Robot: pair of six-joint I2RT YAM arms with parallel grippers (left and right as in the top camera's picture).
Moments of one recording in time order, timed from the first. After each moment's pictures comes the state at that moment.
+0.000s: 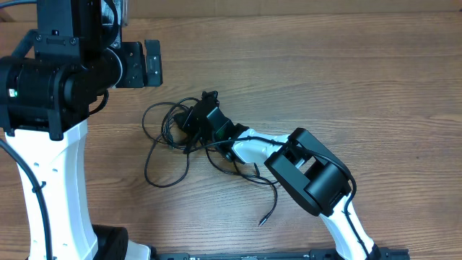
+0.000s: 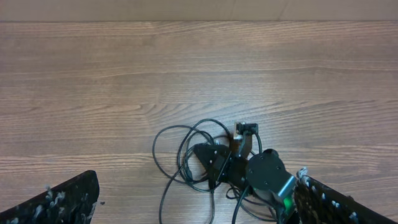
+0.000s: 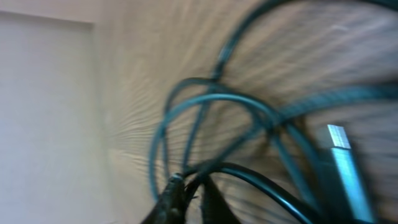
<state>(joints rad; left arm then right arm) -0.14 1.65 2.38 -1.57 -0.02 -0.13 0.80 2.27 1.33 0.41 -0.15 1.31</state>
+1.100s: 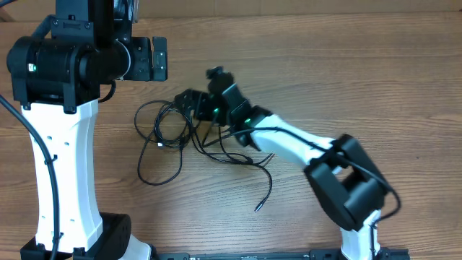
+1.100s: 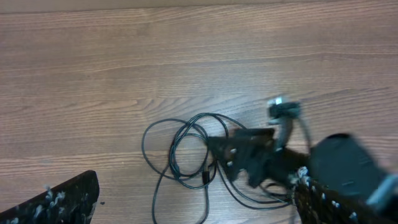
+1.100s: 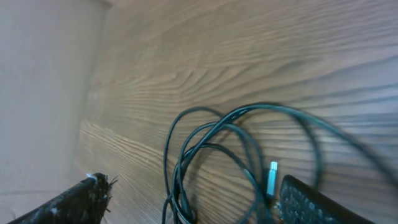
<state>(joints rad) -0.14 1.72 2.37 -1.57 -0.01 -0.10 0.72 2.04 1.33 0.15 -0.19 0.86</state>
